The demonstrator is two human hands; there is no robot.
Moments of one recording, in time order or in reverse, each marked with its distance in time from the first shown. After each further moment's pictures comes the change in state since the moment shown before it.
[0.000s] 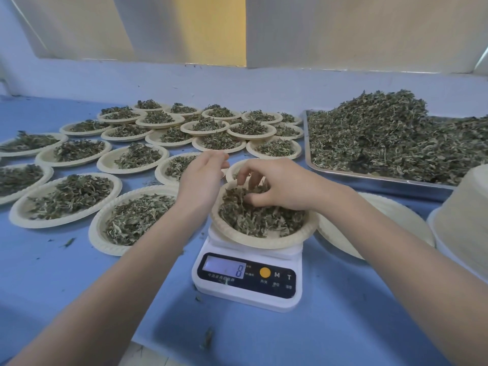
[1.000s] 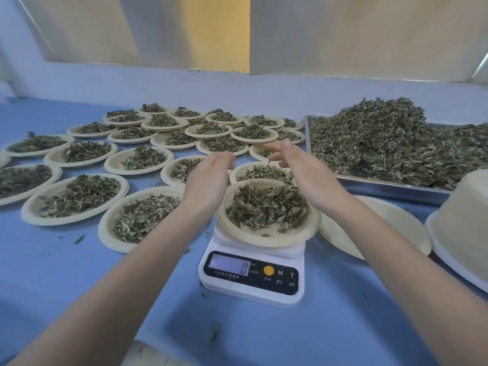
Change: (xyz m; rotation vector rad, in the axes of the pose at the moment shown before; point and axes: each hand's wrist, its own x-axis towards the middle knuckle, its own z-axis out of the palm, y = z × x) left_hand -0.011 0.013 -0.002 0.030 -0.003 -0.039; right_hand -0.019 0.009 0.004 0.413 0.396 0.160
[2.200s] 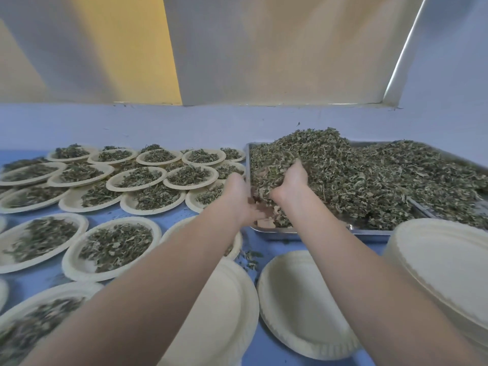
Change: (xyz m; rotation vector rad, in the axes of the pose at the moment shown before) left_hand 0.082 0.075 0.175 -0.657 -0.394 -0.728; right_hand 0.126 0.067 -0.094 1.347 0.706 0.703
